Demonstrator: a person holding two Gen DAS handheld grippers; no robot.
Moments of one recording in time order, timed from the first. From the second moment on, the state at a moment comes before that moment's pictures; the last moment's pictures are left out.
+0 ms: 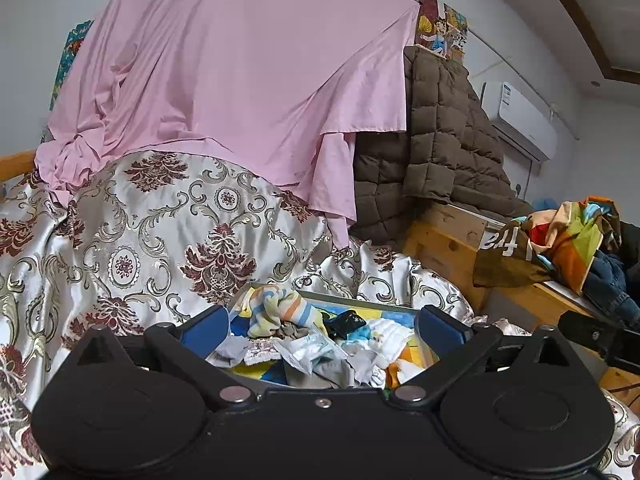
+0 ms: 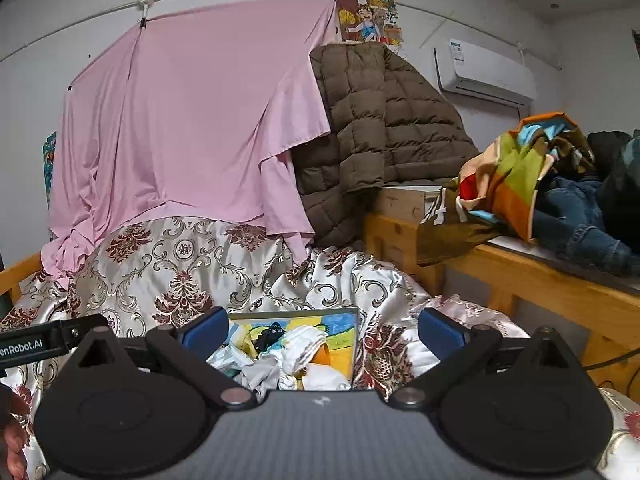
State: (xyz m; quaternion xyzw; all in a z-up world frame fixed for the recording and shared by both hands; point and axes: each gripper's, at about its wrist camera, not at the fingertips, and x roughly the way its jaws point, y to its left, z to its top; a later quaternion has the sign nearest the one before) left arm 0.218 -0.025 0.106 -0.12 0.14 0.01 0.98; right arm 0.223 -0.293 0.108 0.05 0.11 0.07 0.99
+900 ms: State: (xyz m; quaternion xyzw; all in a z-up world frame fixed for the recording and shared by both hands) left arm 0.096 -0.012 0.072 -0.11 0.15 0.03 0.98; right arm 0.110 -0.282 0.061 0.06 0.14 0.07 0.99
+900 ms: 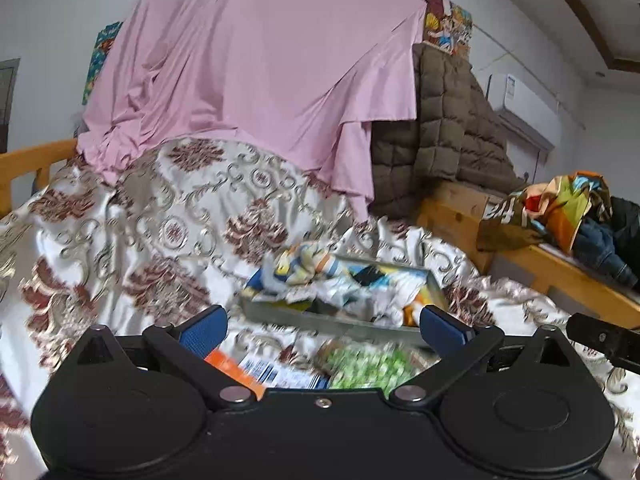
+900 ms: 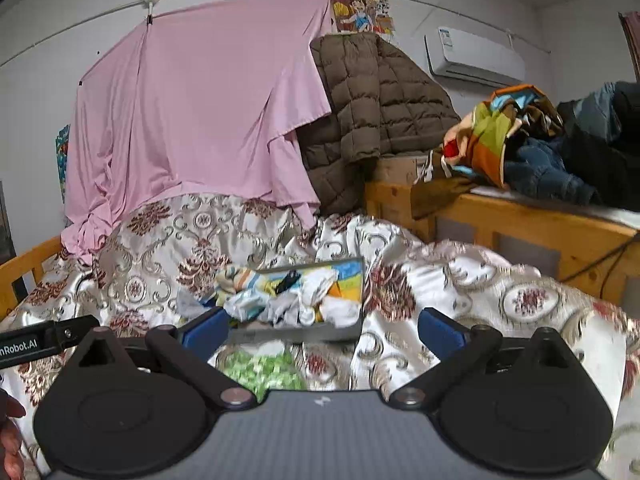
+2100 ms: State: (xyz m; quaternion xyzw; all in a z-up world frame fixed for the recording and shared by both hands) left arm 0.025 -0.005 0.007 -0.09 0.18 0.07 0.98; right arm 0.060 -0.257 0.001 0.05 0.17 0.06 0.98
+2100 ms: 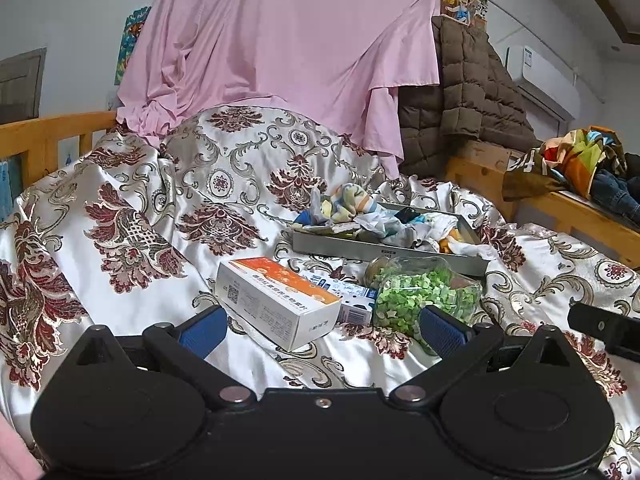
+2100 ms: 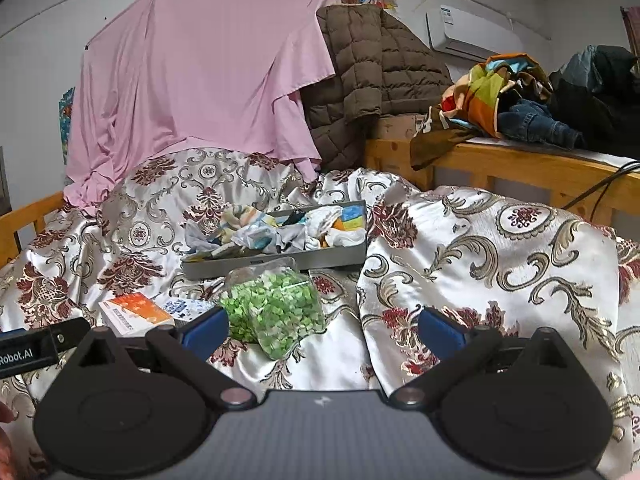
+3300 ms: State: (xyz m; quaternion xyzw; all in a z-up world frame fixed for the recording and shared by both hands) left arm 0.036 -0.014 -0.014 -0.05 0.23 0.11 0.97; right arm 0.075 -0.234 -0.025 0.00 0.24 0.10 0.97
